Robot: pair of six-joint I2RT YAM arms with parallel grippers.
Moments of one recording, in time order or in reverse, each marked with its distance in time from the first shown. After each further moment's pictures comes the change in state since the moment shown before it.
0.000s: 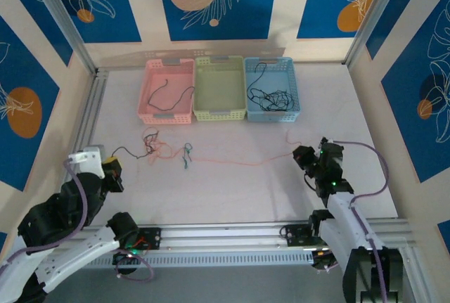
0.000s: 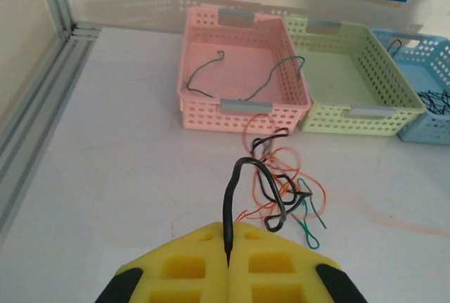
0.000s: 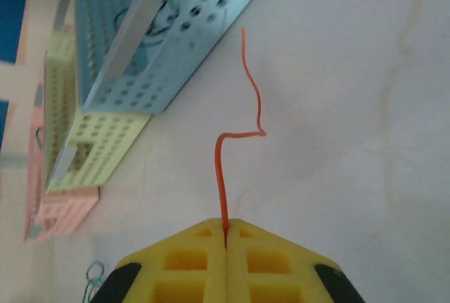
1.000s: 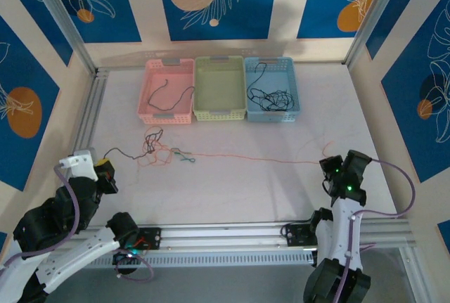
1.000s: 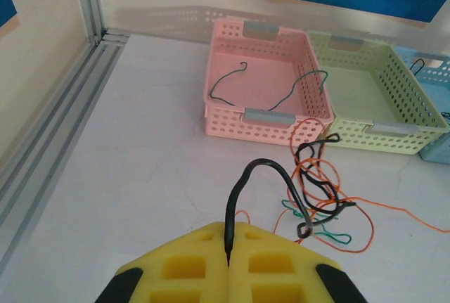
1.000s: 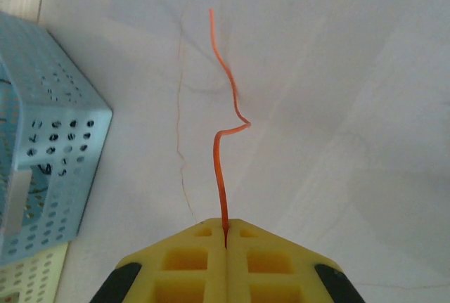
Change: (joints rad) left arm -0.006 -0.038 0.003 -0.042 -0.067 -0.029; right arm -0.393 -0.144 0.086 -0.402 0.070 -0.060
